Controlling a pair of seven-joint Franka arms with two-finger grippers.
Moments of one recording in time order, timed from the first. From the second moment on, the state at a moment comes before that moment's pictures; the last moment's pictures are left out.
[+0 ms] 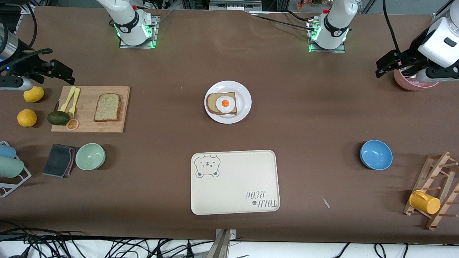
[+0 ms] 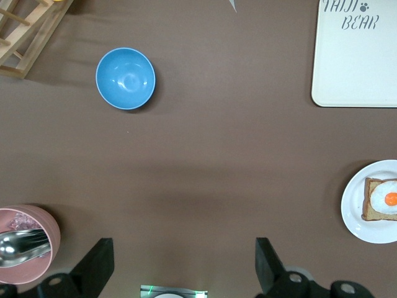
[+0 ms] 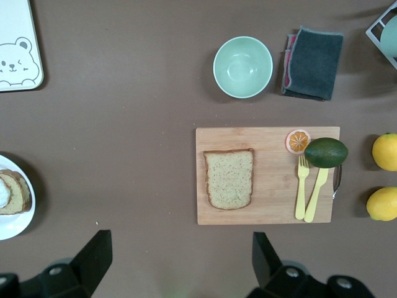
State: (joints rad) left arm -0.04 -0.04 -0.06 -1.56 -0.01 1.44 -0.18; right arm 0.00 -0.05 0.03 -1.69 0.00 1.59 0.05
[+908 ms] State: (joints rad) left arm -0.04 -0.04 -0.06 -1.56 -0.01 1.44 -0.18; right arm -0.01 -0.05 0.02 -1.76 0.00 1.63 0.00
